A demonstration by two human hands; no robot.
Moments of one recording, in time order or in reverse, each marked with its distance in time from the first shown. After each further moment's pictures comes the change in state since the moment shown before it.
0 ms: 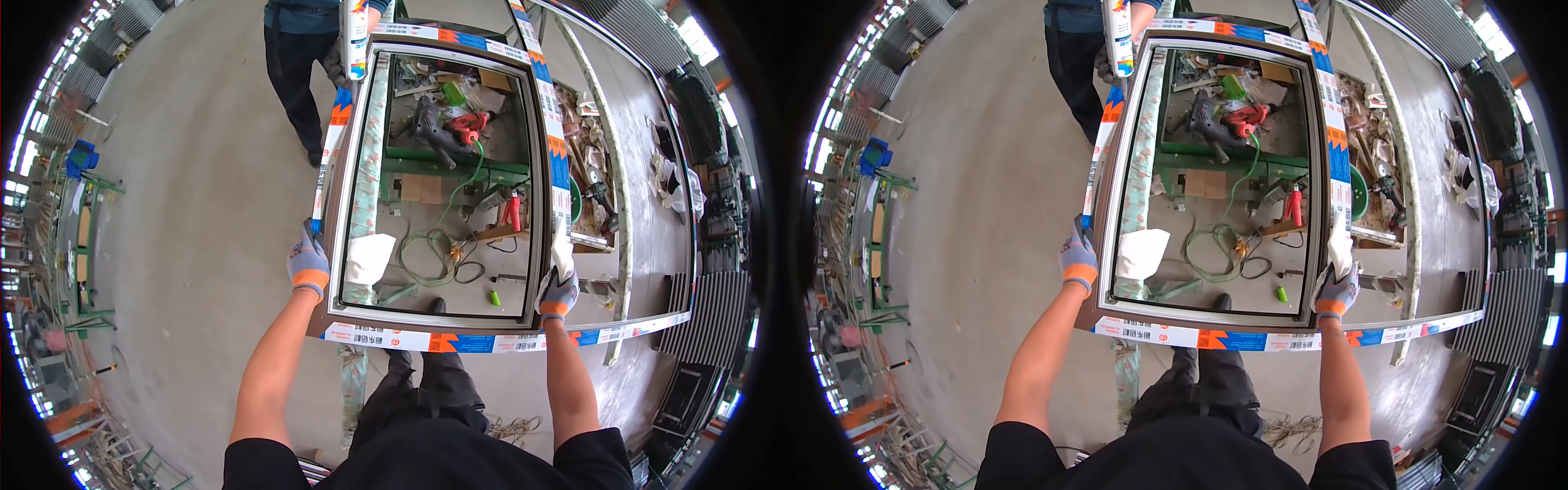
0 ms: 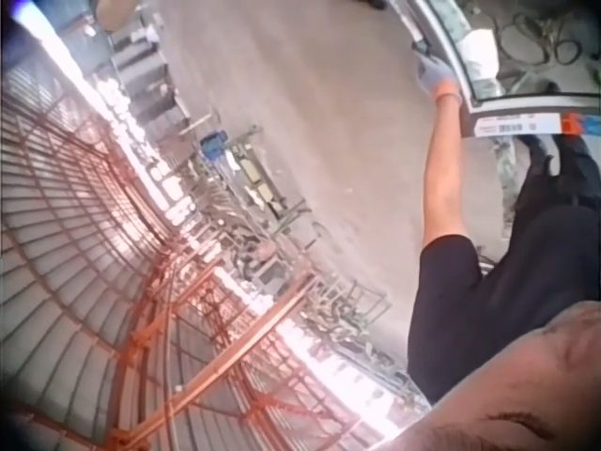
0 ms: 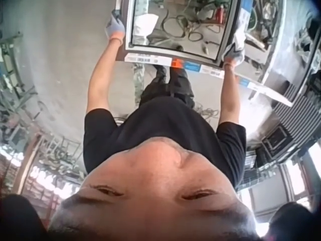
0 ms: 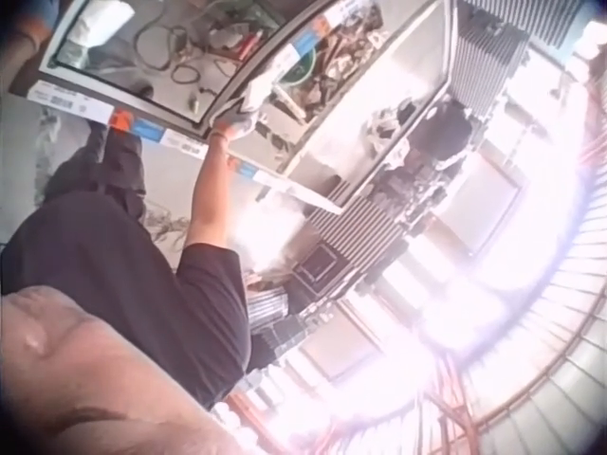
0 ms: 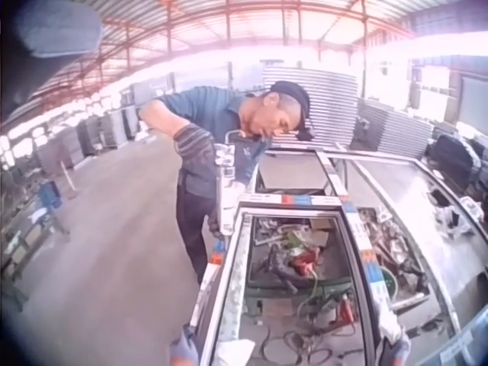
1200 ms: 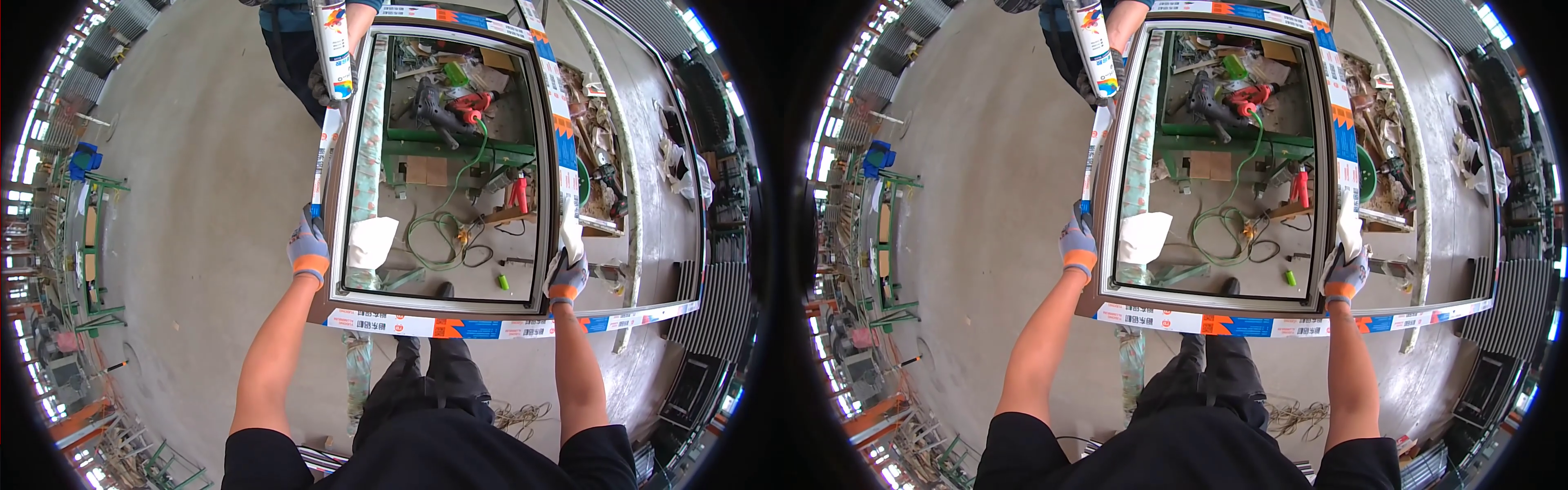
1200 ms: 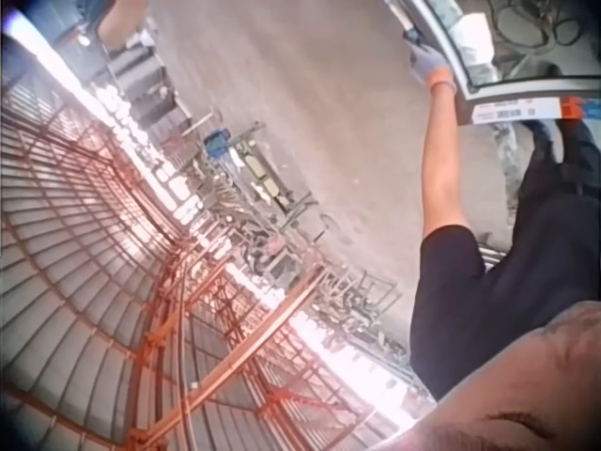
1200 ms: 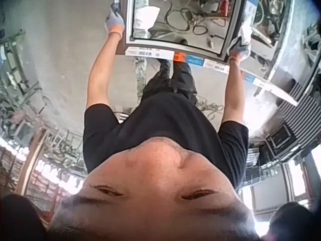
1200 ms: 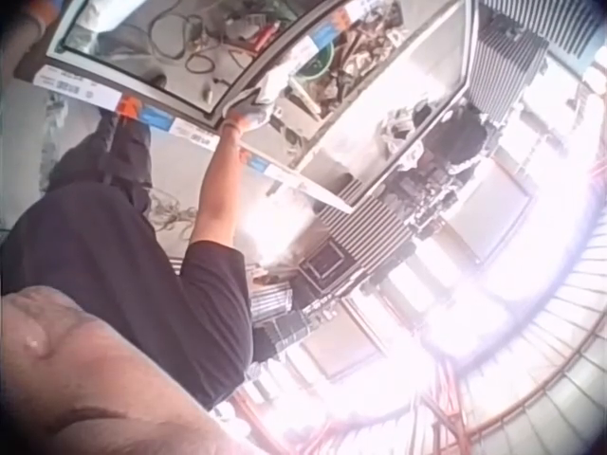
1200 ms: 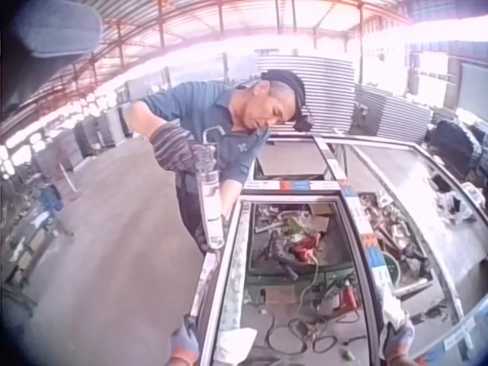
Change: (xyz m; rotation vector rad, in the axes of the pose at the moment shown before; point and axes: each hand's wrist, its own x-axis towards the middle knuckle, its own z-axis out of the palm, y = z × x) left_hand 0.003 -0.021 0.019 -0.002 0.163 0.048; right_hand 0.003 0.002 0.007 0.058 -0.100 0.075
